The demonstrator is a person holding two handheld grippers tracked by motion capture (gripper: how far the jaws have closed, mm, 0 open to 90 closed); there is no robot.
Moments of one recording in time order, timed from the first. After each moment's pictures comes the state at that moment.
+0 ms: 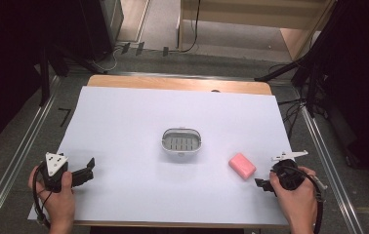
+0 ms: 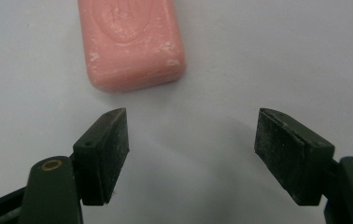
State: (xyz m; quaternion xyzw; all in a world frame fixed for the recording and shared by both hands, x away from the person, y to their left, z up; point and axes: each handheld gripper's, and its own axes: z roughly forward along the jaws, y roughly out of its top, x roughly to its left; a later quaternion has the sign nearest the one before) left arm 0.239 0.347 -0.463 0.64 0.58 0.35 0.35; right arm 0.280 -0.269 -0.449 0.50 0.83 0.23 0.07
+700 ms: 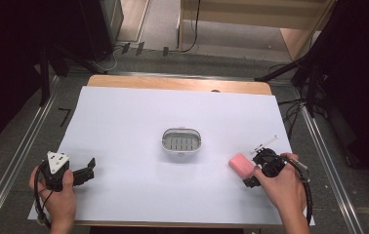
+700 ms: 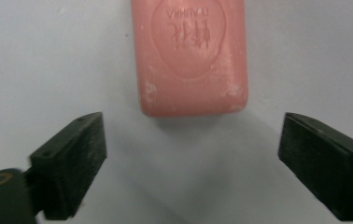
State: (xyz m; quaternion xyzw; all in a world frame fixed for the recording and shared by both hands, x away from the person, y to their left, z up) left arm 0.242 0.347 -0.464 0.65 0.59 0.35 0.34; right arm 0.310 -0.223 -0.436 0.46 0.88 0.13 0.02
